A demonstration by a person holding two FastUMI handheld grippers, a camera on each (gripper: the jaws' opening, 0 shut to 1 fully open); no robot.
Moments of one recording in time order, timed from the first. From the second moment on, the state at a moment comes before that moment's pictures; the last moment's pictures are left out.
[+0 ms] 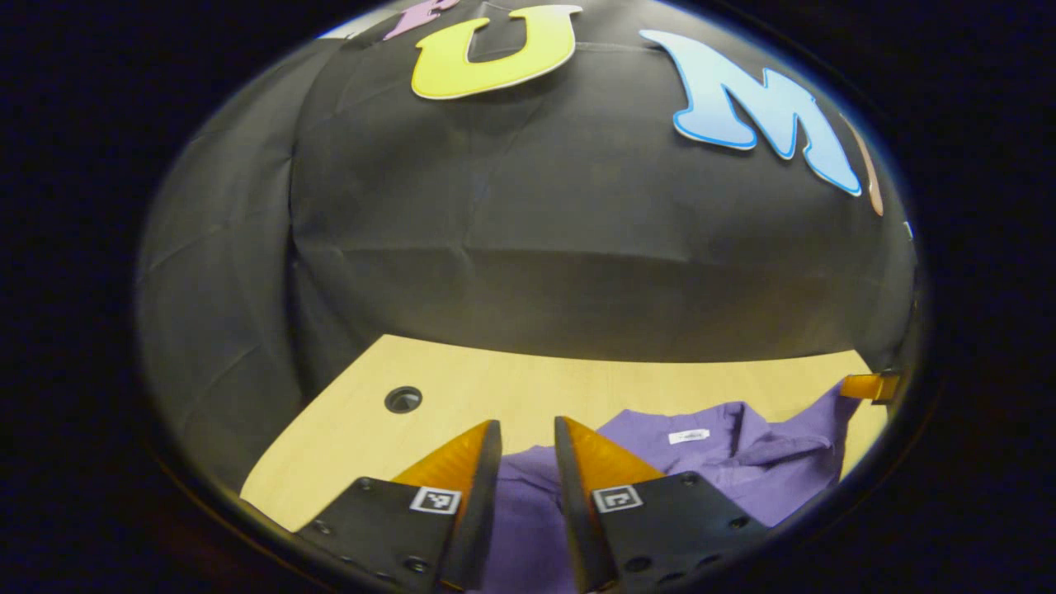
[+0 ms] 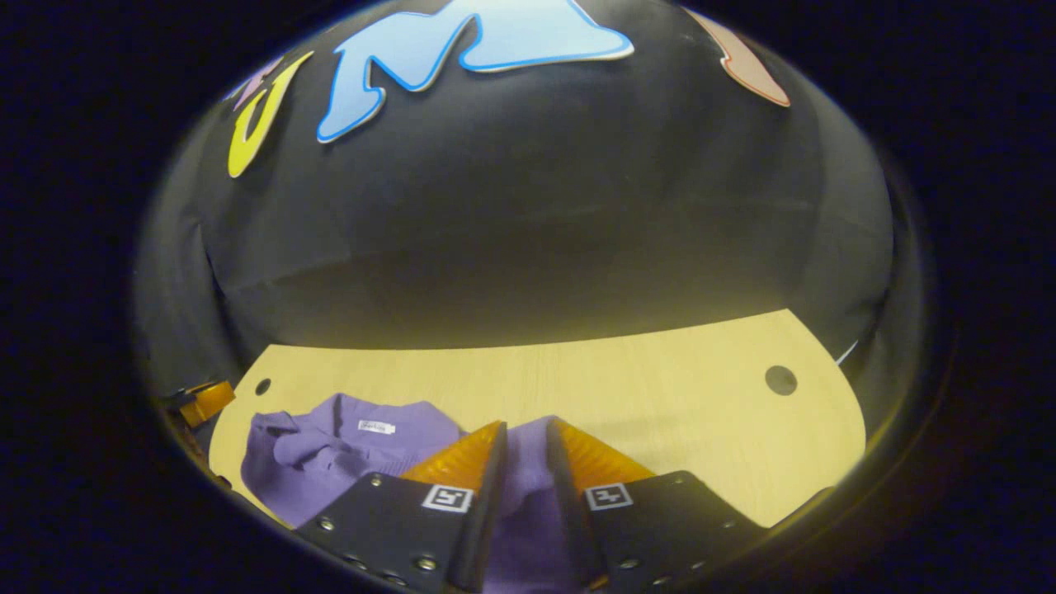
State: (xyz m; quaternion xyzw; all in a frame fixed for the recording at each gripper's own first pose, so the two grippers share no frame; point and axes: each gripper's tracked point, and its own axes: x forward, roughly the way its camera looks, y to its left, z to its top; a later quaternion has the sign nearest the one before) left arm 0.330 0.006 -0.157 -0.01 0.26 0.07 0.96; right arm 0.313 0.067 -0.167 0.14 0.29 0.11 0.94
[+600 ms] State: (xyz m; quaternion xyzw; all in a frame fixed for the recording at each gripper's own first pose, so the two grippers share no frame) left arm 0.251 -0.010 -0.078 -0.02 0.20 0.02 0.98; right arm 0.189 0.048 -0.035 0.07 0.18 0.04 0.98
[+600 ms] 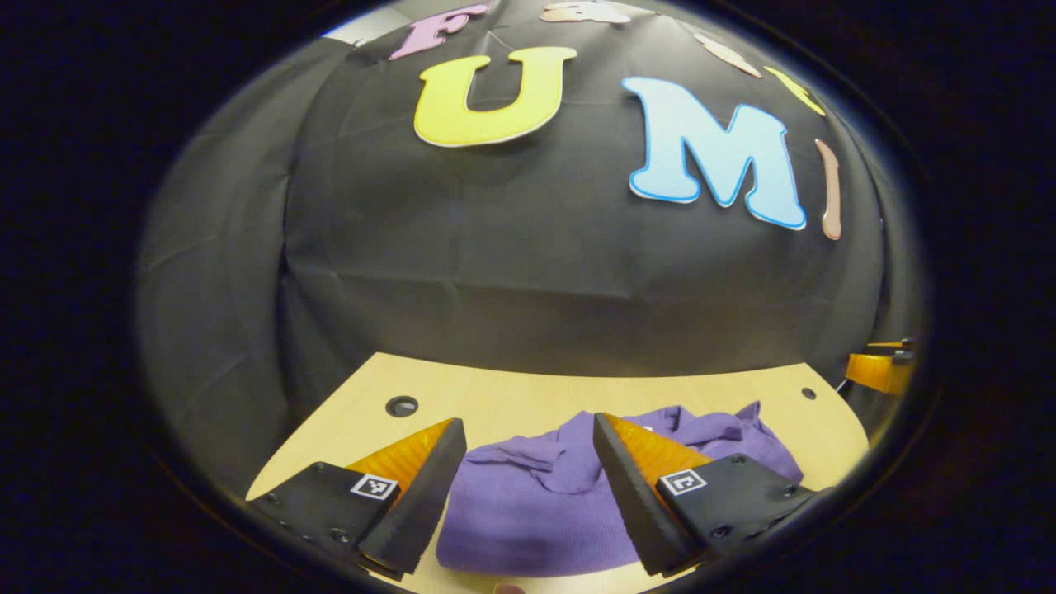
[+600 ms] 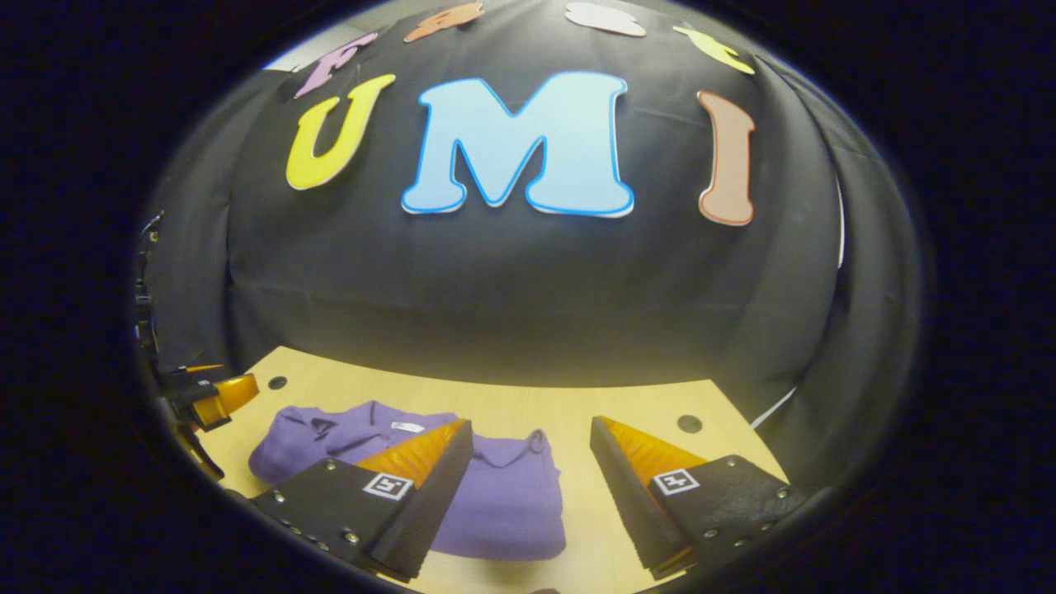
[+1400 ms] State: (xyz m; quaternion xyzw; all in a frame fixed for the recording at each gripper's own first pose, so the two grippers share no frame) left arm 0.112 -0.025 0.041 0.03 0.09 -0.04 0.99; right arm 0.041 0.060 0.046 0.06 0.10 0.00 0.99
